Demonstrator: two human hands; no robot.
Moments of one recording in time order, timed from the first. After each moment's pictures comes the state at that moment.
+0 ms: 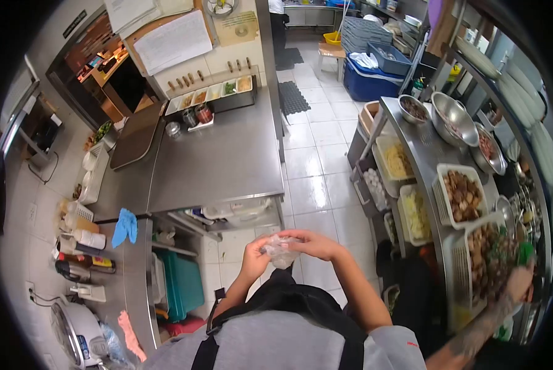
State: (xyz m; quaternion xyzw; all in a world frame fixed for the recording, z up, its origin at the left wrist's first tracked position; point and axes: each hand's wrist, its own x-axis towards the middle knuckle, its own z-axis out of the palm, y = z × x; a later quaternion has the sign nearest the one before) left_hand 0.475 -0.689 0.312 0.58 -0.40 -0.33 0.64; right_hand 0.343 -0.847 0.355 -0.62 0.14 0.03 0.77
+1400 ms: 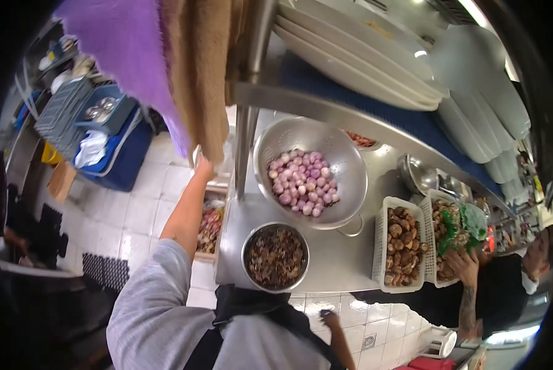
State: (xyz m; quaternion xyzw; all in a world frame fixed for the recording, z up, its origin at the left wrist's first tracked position) left_hand 0.259 -1.925 0.148 0.42 -0.89 -0.12 0.14; right_hand 0.260 -1.084 -0.039 0.04 0.83 -0.32 0.45
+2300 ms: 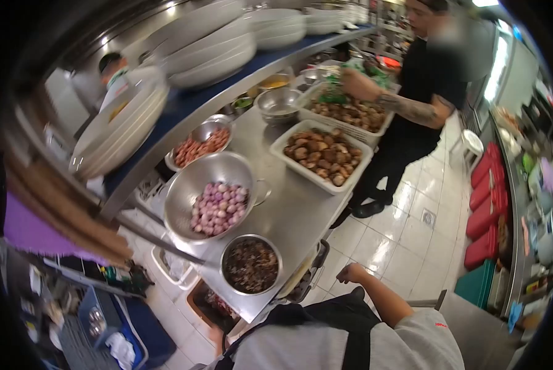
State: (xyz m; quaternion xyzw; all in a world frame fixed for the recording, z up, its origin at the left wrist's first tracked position) left_hand 0.524 -1.838 0.020 0.39 -0.92 -0.05 0.06; right_hand 0.372 -1.227 0.128 0.02 0.85 -0.41 0.32
